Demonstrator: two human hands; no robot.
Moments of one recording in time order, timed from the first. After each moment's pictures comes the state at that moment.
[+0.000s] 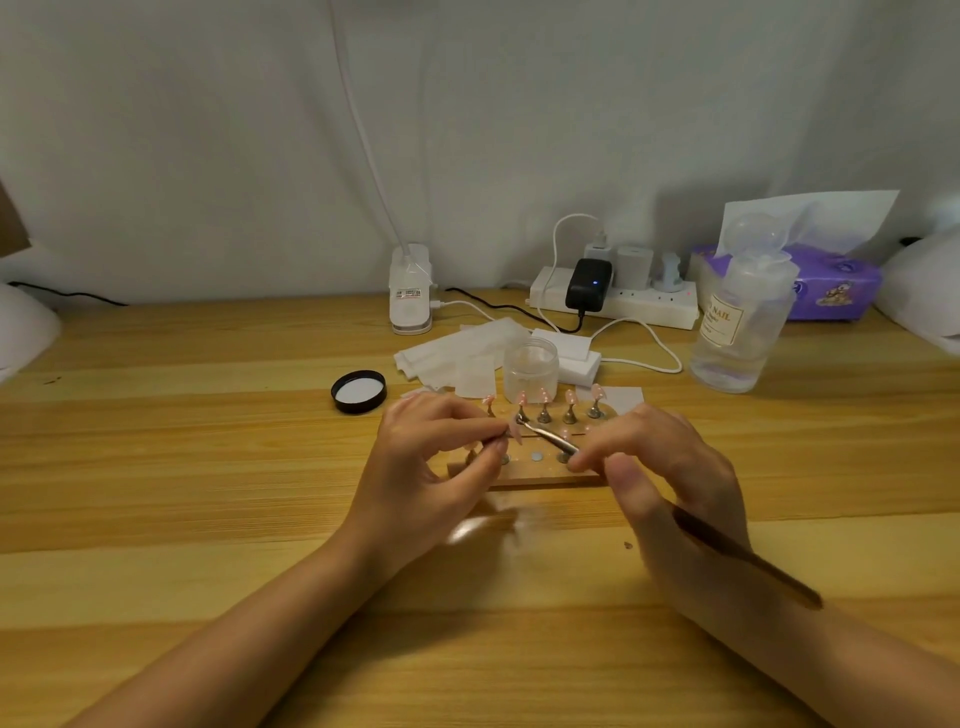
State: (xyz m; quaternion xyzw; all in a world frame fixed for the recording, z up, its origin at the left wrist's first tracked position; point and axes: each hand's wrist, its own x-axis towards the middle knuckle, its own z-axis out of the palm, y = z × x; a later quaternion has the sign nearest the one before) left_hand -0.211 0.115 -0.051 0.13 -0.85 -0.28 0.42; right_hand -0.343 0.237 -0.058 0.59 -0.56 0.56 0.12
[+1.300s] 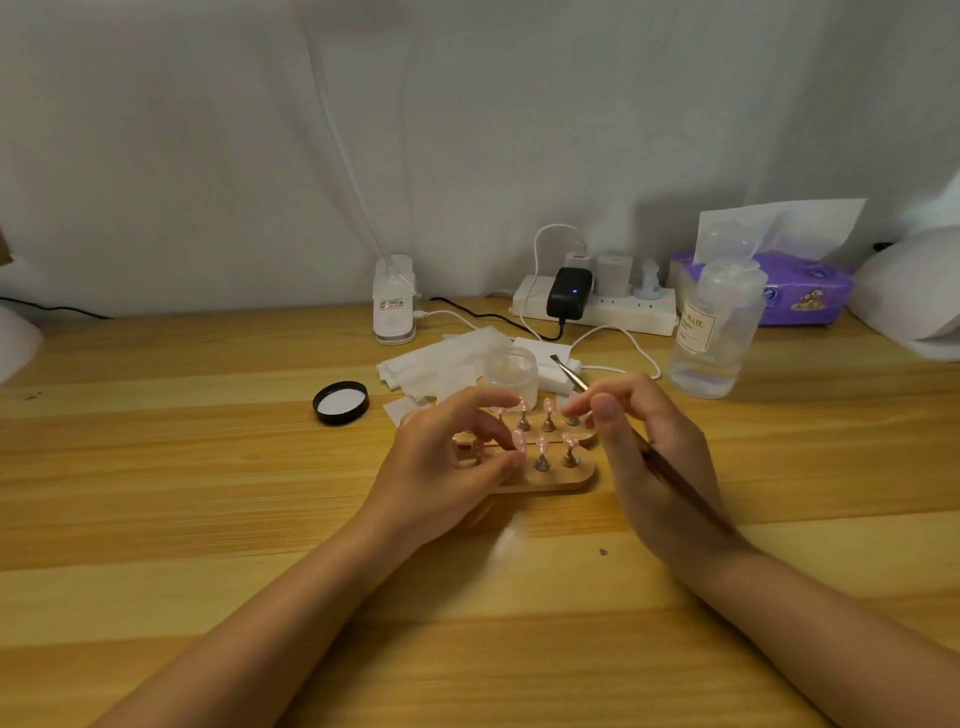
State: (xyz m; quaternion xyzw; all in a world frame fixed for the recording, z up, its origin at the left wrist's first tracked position) left_hand -0.236 0.113 -0.051 0.15 -0.86 -0.34 0.34; right_hand -0.367 0.229 -0.052 0.52 -0.63 0.57 0.05
